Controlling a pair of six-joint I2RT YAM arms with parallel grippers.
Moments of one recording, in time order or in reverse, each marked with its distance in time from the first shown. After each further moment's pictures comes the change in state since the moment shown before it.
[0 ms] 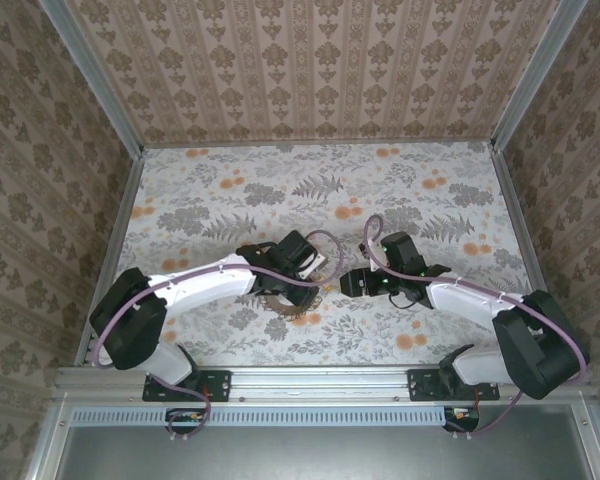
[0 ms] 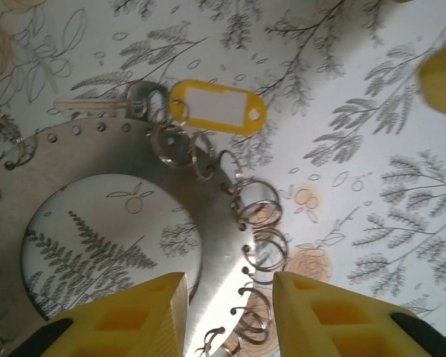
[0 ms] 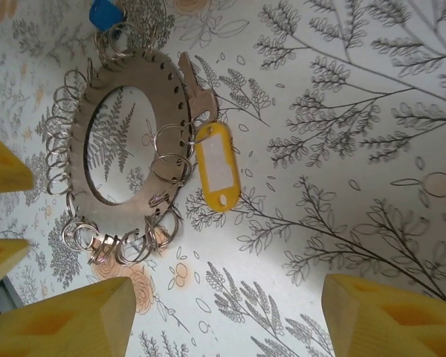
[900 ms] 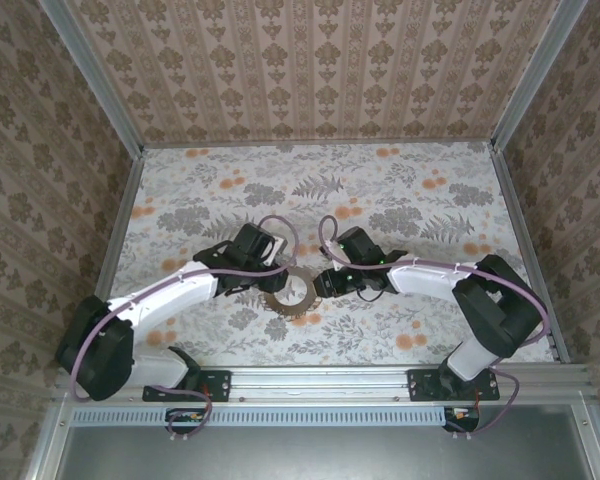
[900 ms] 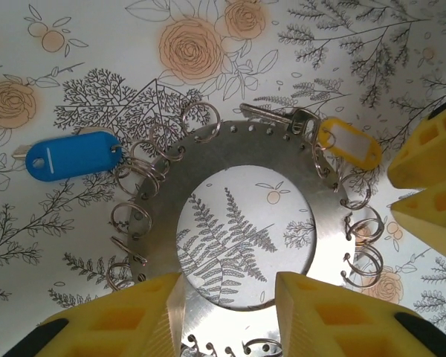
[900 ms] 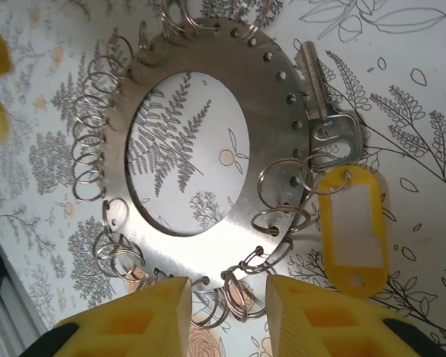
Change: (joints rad) left arm 0.211 -0.249 -0.193 0.104 0.006 -0.079; right arm 0.209 0.289 0.259 -0.093 0.097 0.009
